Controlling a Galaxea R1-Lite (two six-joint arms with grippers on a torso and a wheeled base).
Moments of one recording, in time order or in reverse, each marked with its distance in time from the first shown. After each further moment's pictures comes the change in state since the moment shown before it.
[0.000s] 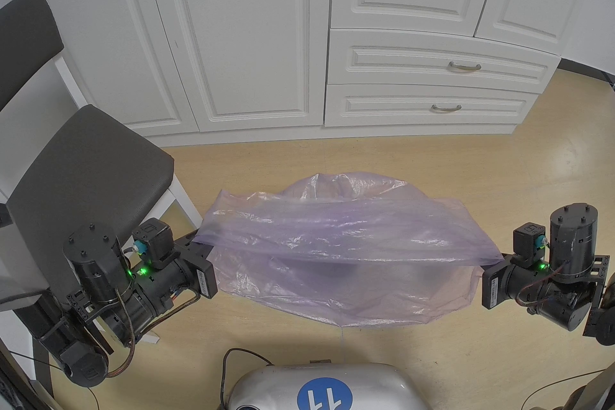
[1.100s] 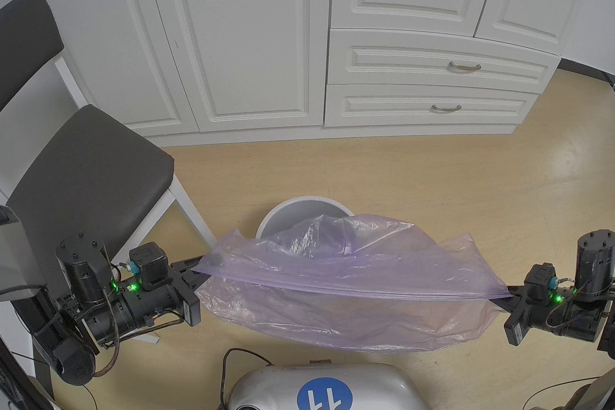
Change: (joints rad) left arm 0.142 0.026 0.090 -0.008 -0.339 0.162; right arm -0.178 -0.111 0.189 -0.008 0.320 -0.443
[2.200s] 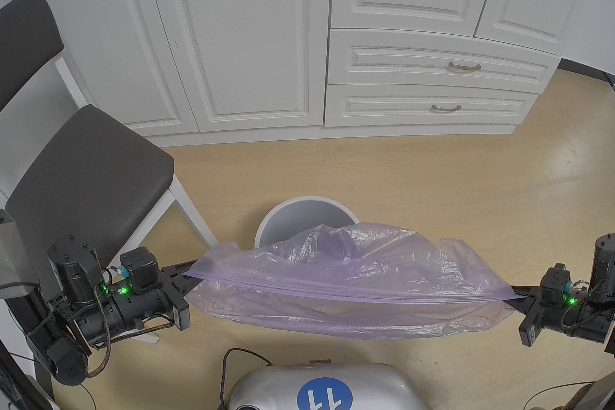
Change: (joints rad) left arm 0.060 -0.015 0.040 0.000 -0.058 0.038; right arm -0.122 -0.085 0.049 0.003 0.107 -0.112
